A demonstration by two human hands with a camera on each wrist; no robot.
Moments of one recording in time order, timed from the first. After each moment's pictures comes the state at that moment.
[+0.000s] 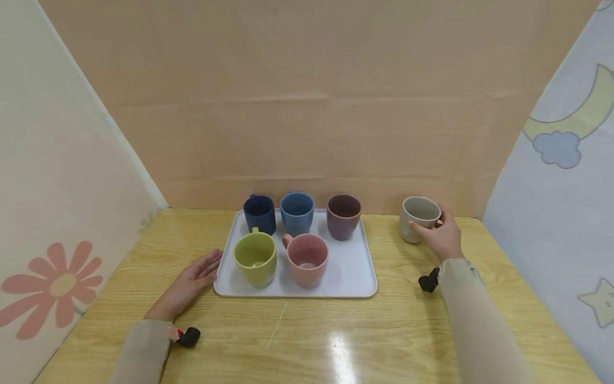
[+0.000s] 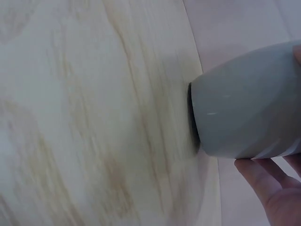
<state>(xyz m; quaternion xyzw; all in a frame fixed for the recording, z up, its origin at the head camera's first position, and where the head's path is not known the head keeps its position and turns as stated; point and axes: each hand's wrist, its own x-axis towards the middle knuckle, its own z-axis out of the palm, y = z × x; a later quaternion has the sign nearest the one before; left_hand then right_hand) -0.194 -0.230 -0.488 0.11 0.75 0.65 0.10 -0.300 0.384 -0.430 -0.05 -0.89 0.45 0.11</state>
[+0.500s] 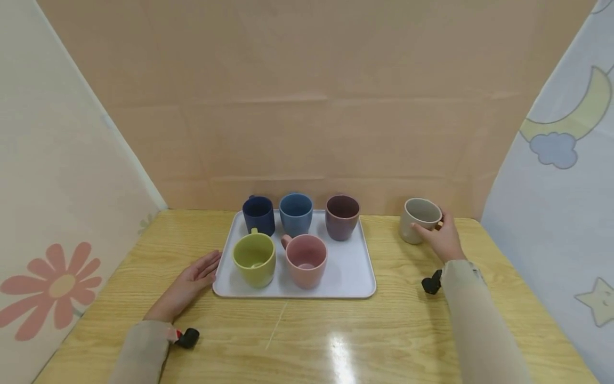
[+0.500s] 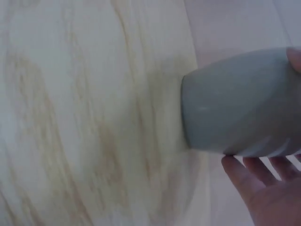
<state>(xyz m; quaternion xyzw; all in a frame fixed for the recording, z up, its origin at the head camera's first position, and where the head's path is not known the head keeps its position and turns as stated) -0.192 -0.229 -0.486 0.11 0.75 0.65 0.10 -0.299 0.395 -0.430 -0.02 -0.88 0.47 0.08</state>
